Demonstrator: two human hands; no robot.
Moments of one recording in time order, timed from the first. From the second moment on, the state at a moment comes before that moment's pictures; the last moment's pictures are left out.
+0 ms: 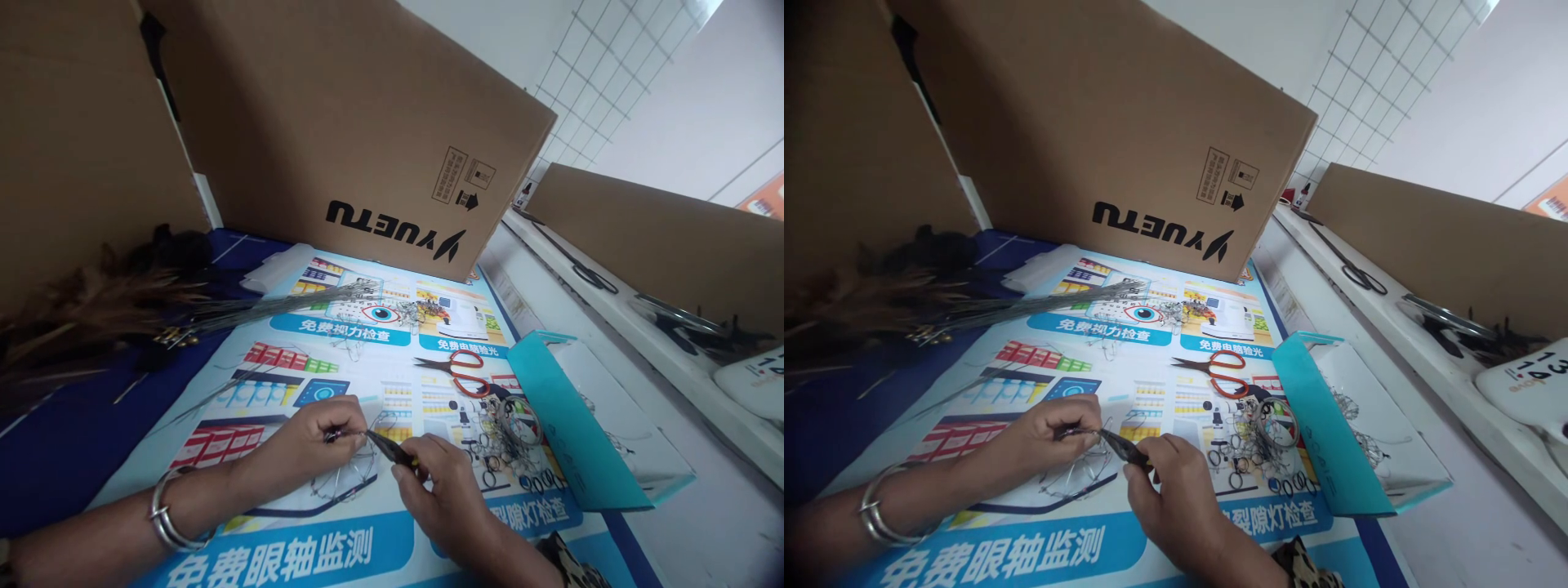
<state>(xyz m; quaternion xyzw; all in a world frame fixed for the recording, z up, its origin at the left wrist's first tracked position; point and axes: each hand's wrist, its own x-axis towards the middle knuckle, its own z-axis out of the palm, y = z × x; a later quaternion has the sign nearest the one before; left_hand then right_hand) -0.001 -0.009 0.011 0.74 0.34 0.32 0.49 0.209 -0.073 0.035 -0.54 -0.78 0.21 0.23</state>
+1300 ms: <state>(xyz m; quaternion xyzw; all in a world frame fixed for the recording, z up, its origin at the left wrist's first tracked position) 0.006 -0.018 0.017 0.79 0.37 0.39 0.31 0.203 -0.077 0.036 -0.54 -0.79 0.14 0.26</state>
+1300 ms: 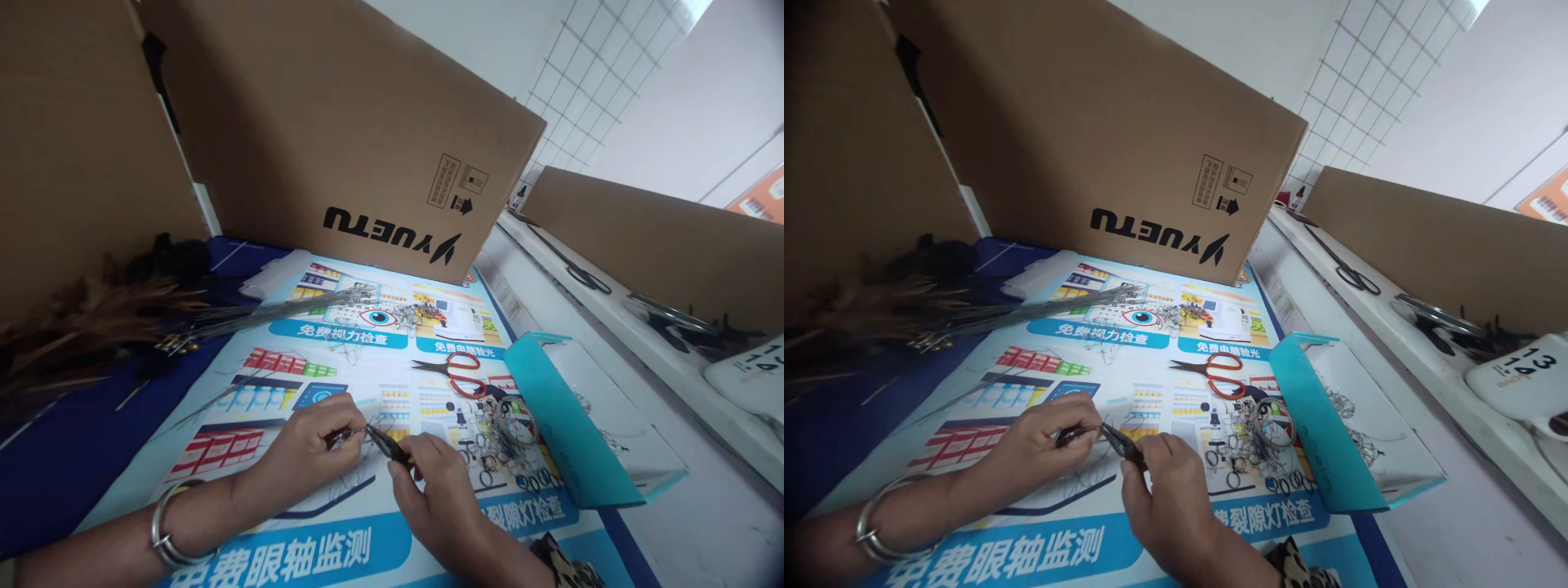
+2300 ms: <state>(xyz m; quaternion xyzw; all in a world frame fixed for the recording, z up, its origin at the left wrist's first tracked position) 0.006 -0.019 0.017 0.77 0.39 0.38 0.33 0.202 -0.075 0.036 -0.53 -0.79 0.17 0.26</state>
